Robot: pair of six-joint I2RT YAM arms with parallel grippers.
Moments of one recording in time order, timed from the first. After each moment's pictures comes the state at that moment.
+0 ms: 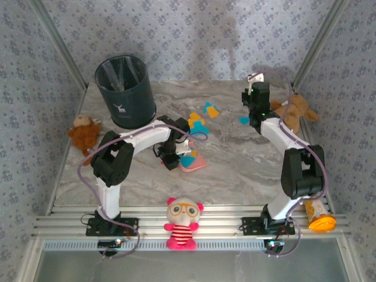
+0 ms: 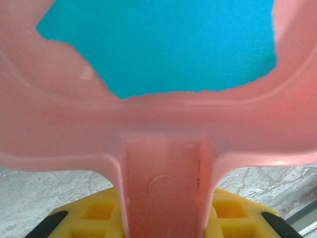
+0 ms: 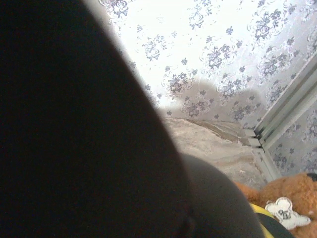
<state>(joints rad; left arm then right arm) -0.72 1.96 1.45 -1.19 0.06 0.34 0.17 1.66 1.19 0.16 0.30 -0.12</state>
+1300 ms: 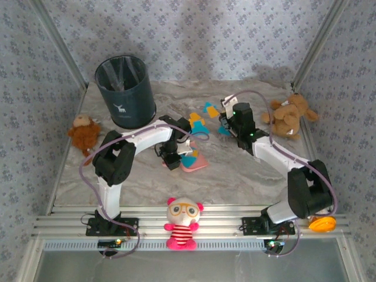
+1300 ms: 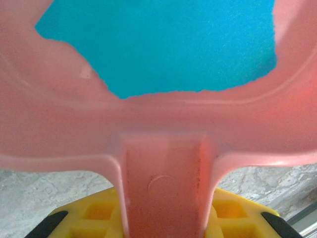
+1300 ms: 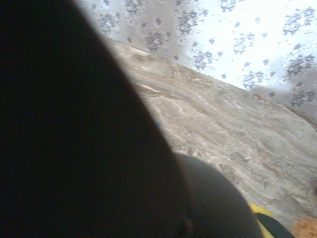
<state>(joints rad) -0.72 1.98 1.48 -1.19 0.07 0.34 0.41 1.44 0.91 0.09 0.17 -0.16</state>
